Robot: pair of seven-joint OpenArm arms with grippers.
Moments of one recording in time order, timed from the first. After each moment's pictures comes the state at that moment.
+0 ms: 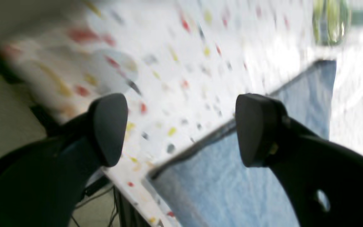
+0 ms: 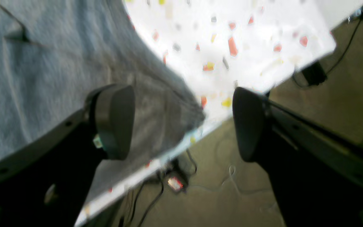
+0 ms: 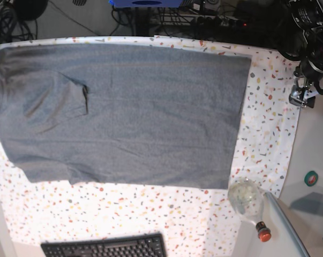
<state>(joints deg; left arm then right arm) 19.1 -12.5 -40.0 99.0 -49.0 24.0 51.5 -12.5 11.5 51.9 92.2 17.3 10.2 -61.4</state>
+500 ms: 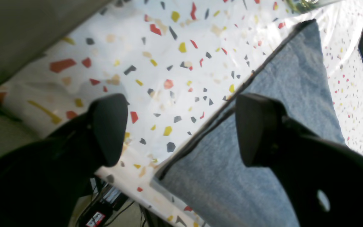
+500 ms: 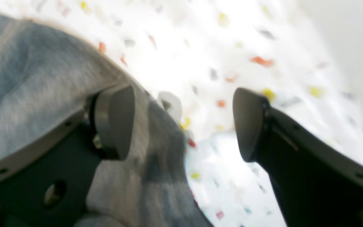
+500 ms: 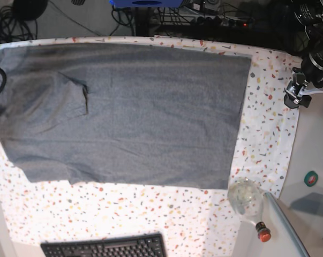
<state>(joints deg) 21.4 -12.8 -41.3 99.1 -49.1 9.5 52.2 19.3 29.2 27.1 32.1 17.3 10.3 -30.8</state>
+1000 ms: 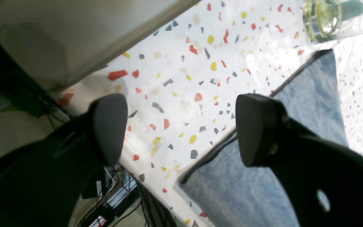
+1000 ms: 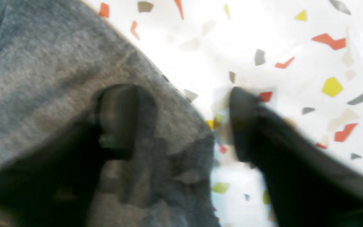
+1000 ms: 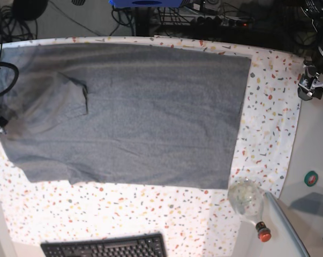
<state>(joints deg) 22.8 -12.9 -46.3 99.1 -49.0 9.6 52.0 21.0 27.2 20.5 23.3 17.1 9.8 -21.2</state>
